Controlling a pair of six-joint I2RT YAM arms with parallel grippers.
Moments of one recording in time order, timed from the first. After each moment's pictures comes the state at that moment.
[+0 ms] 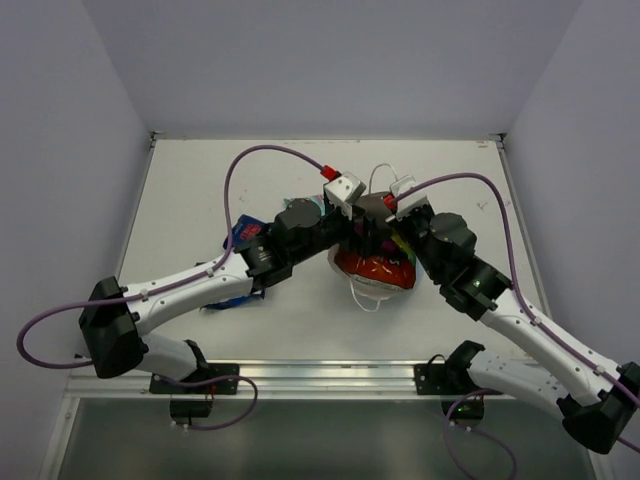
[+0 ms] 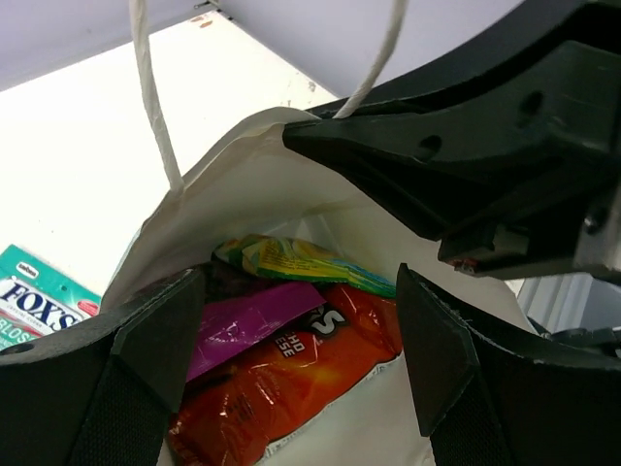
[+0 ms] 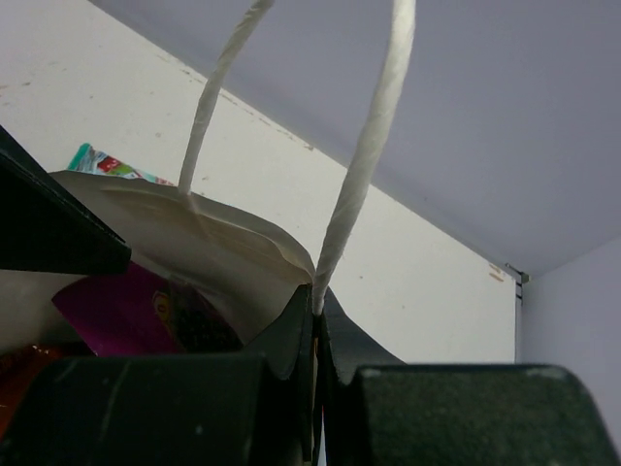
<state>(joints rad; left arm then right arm) -0.99 1.40 1.12 0.17 -0.02 -0.25 0.73 0.89 0.87 -0.10 0.40 -0.36</state>
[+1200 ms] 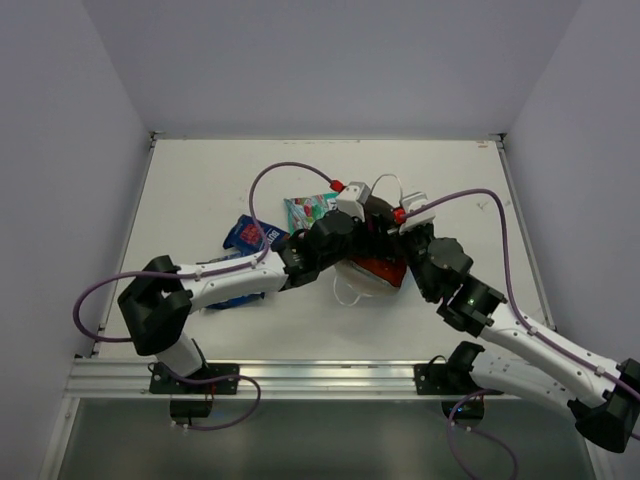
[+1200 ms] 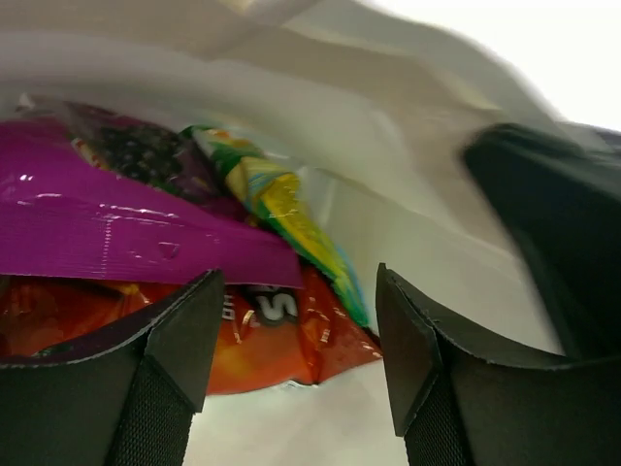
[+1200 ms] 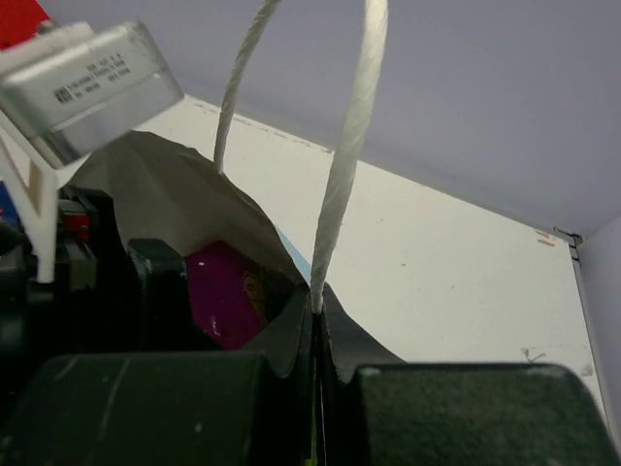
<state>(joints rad) -1.01 1.61 1.12 0.20 -0.14 -0.68 0.86 0.82 0.69 0.11 0.60 -0.22</state>
